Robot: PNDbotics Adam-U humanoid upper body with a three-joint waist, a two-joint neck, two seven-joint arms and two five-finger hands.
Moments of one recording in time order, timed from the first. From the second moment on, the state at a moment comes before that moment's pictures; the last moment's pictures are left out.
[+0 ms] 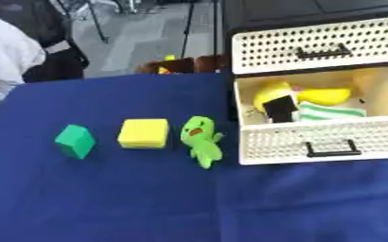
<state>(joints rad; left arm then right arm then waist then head) -0.36 0.82 0.07 -1.94 -0.47 -0.15 -0.13 -0.48 -0.87 -0.01 -1.98 0.32 -0.39 -0.86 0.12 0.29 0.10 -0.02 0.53</state>
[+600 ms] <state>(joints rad) -0.59 0.99 -0.05 -1.69 -0.53 -0.29 -0.56 -0.49 -0.86 0.01 -1.98 0.32 -0.39 -0.86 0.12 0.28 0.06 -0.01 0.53</state>
